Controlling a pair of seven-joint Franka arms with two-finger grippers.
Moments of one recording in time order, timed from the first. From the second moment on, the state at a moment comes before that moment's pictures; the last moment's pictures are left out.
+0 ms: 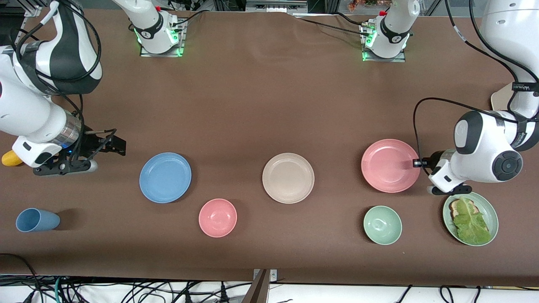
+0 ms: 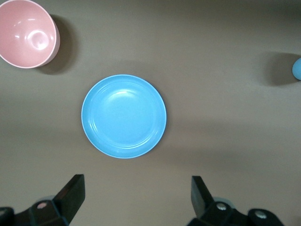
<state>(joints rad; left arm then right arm) 0.17 0.55 -0.20 -1.61 0.04 1.84 -0.12 0.05 0.30 0.07 -1.55 -0.03 1.85 0.01</state>
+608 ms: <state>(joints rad) 0.04 0.57 -0.35 -1.54 -0.08 1.84 -0.42 0.05 0.33 0.07 -1.55 -0.03 1.85 0.01</state>
